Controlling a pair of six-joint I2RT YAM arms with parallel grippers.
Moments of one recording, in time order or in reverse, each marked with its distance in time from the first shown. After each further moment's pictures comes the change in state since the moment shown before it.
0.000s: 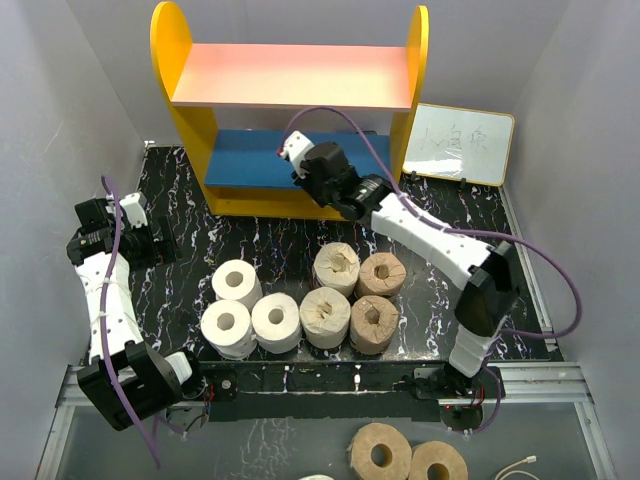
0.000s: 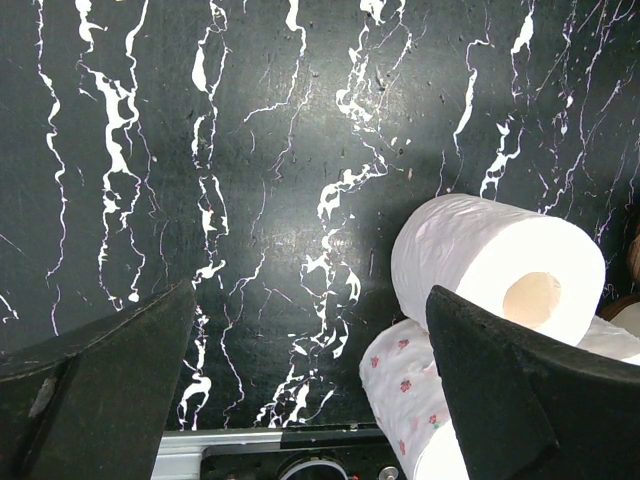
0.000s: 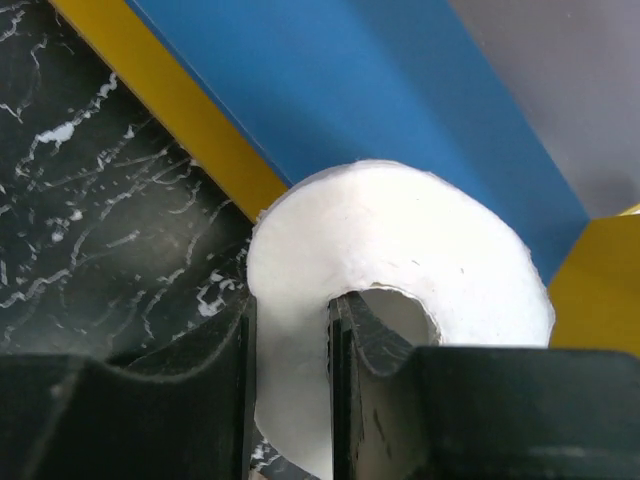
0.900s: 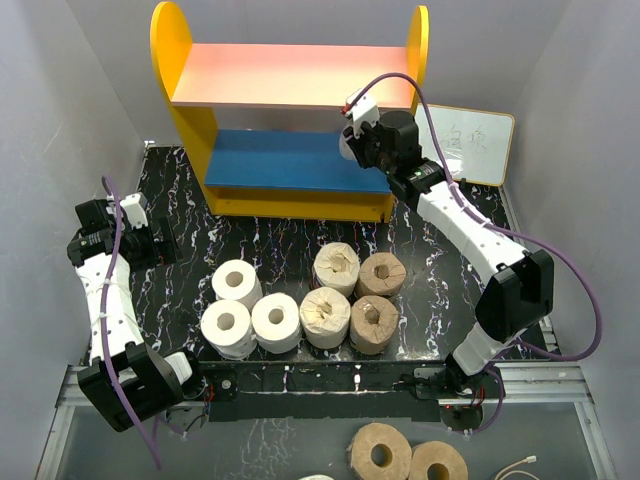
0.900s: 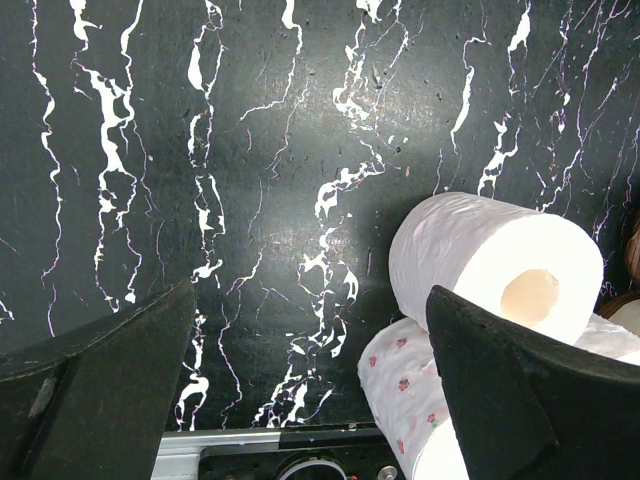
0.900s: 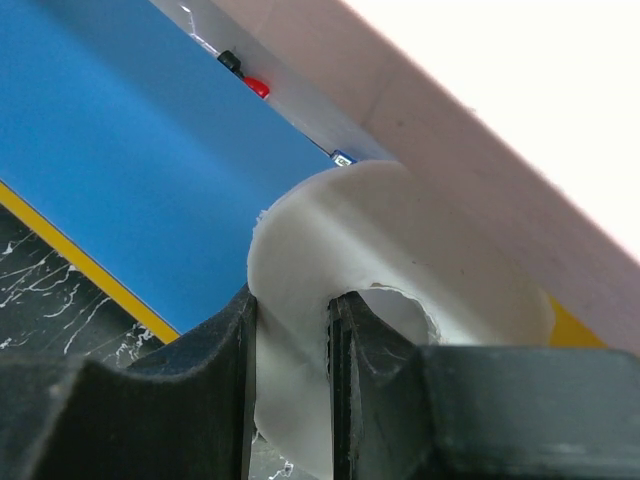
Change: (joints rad) left arm 0.000 -0.006 -0.007 0.001 0.006 0.000; right arm -0.351 -0.178 -0.230 0.396 -0.307 -0.092
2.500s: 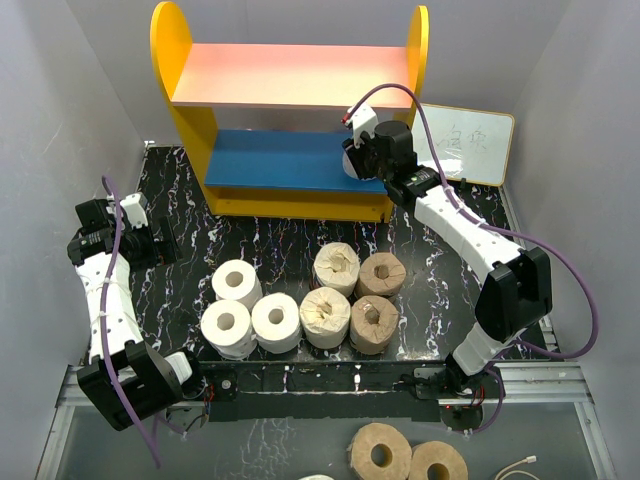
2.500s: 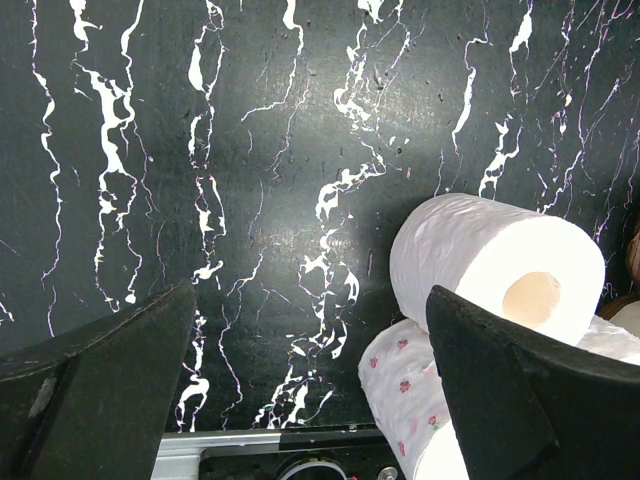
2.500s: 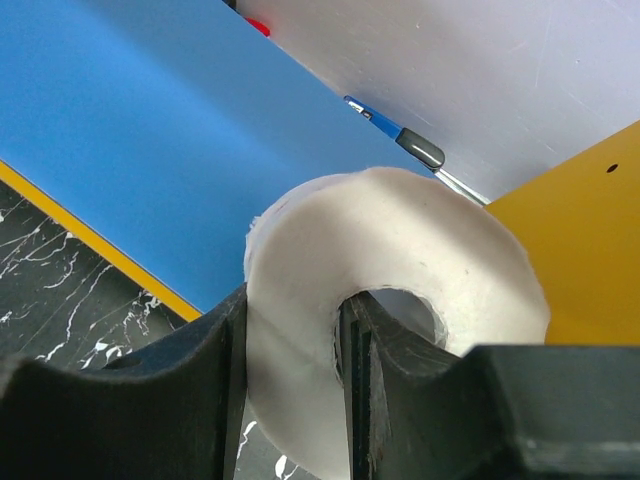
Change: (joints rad) left arm 0.000 0.007 0.000 0.004 -0.001 -0.001; right arm 0.000 0.006 -0.066 -0.020 0.046 0.054
